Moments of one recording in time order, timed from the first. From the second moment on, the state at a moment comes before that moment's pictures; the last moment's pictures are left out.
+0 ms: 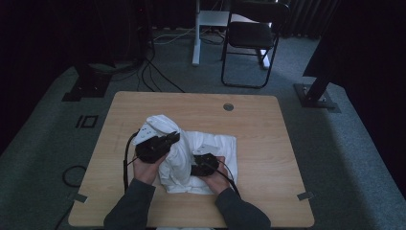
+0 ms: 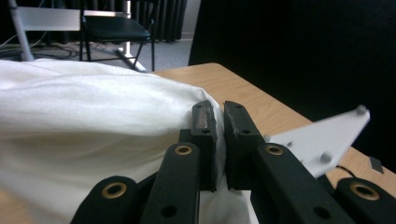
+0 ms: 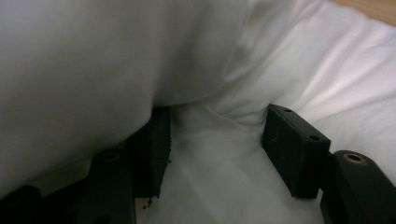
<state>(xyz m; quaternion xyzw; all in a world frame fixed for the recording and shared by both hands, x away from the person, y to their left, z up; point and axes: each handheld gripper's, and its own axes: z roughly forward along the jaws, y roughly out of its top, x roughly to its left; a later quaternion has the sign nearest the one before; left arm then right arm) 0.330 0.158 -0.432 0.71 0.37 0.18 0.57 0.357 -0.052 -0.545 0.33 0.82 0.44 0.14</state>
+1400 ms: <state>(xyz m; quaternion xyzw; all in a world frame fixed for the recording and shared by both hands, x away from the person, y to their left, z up) 0.354 0.054 -0.531 0.82 0.29 0.04 0.49 0.345 -0.174 -0.488 0.32 0.73 0.58 0.14</state>
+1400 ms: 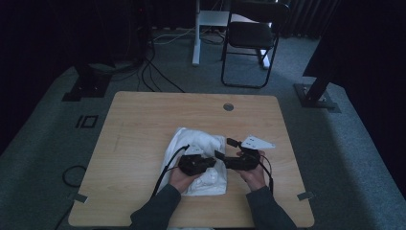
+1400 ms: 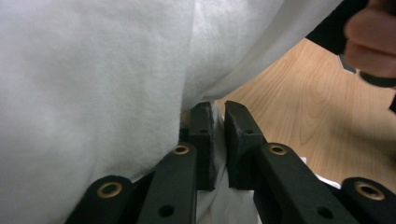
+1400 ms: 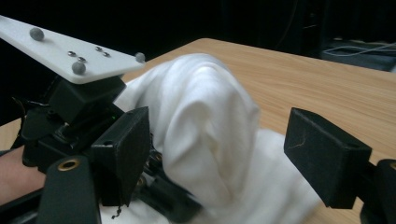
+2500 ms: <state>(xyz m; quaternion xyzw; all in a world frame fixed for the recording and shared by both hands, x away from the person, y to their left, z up) 0.399 0.100 -0.512 0.80 0.40 0.13 0.43 0.402 -0.213 -0.521 0.51 0.71 0.45 0.18</state>
